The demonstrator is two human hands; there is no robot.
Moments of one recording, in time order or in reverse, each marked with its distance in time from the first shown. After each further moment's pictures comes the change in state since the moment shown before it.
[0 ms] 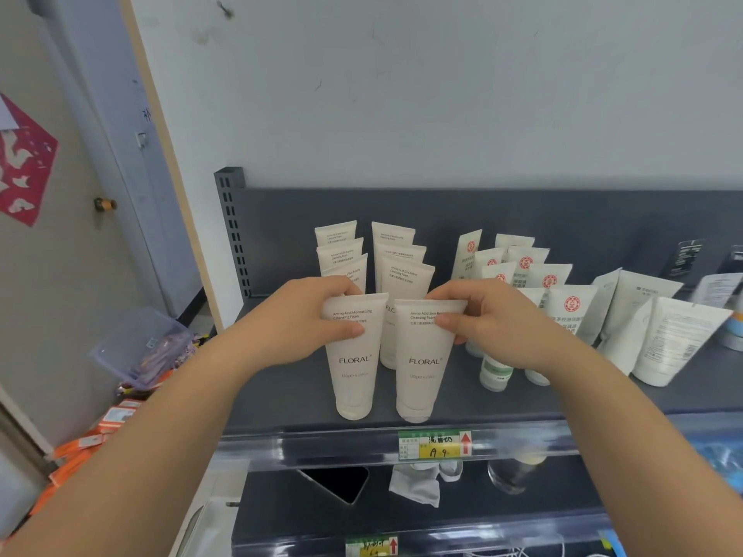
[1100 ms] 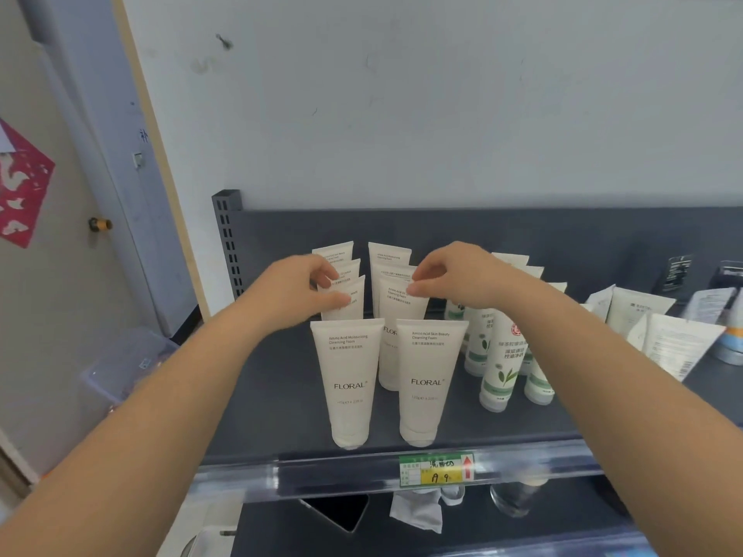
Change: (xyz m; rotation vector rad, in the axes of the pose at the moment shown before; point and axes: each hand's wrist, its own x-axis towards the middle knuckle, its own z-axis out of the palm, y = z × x) left_hand 0.056 -0.022 -0.025 0.119 0.166 -0.089; right_hand 0.073 -0.029 -0.025 -0.402 -0.036 0.128
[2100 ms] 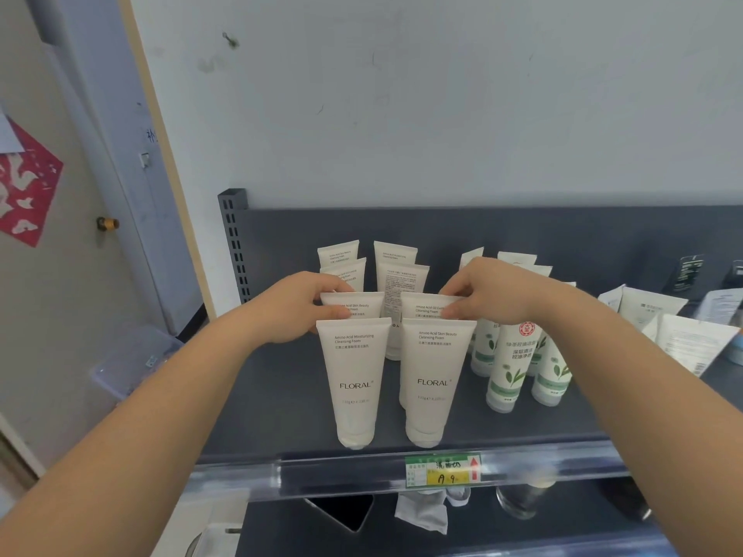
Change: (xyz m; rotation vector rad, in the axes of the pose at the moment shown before) left_hand -0.005 -0.012 0.007 -0.220 -0.231 0.076; right_hand -0.006 0.030 0.001 -0.059 -0.144 -0.069
